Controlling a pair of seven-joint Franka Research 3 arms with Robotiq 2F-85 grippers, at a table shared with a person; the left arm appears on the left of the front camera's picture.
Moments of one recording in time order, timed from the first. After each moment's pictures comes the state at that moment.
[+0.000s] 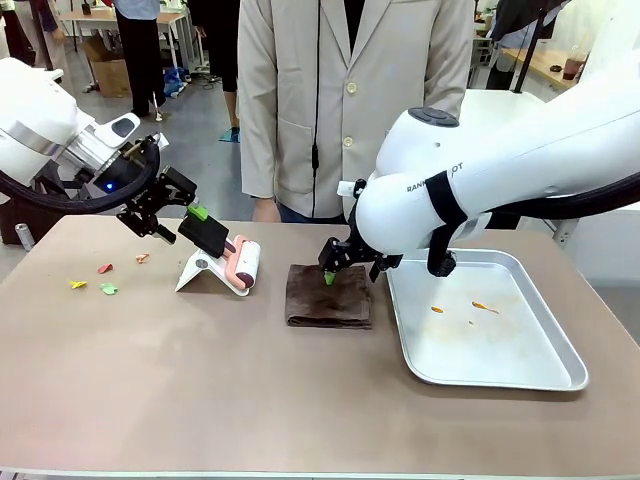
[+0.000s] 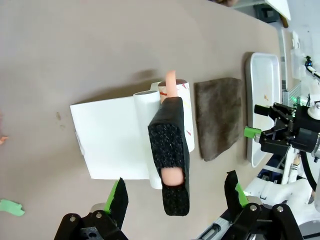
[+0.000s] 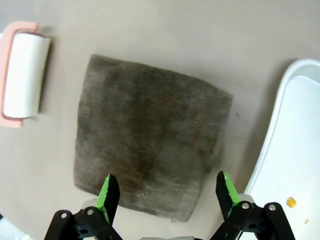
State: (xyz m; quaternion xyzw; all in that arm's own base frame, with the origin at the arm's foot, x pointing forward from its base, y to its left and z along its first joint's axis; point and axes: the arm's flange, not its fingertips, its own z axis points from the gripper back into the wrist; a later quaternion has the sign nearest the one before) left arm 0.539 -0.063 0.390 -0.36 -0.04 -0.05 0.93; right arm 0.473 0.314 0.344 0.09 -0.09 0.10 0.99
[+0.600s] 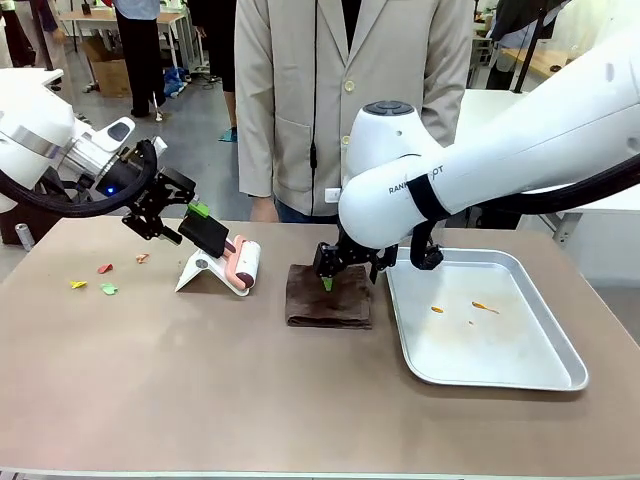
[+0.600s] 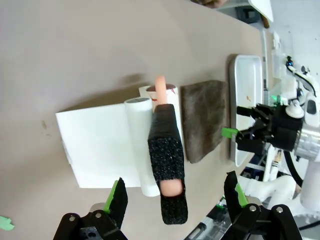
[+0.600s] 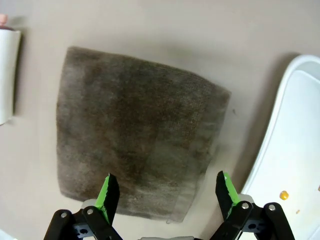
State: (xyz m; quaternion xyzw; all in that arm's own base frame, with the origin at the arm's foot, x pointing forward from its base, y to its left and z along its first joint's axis) left arm 0.547 -0.055 0.377 -0.41 -0.03 -0.05 0.91; right arm 0.487 0.336 0.333 0.02 -0.05 0.11 0.99
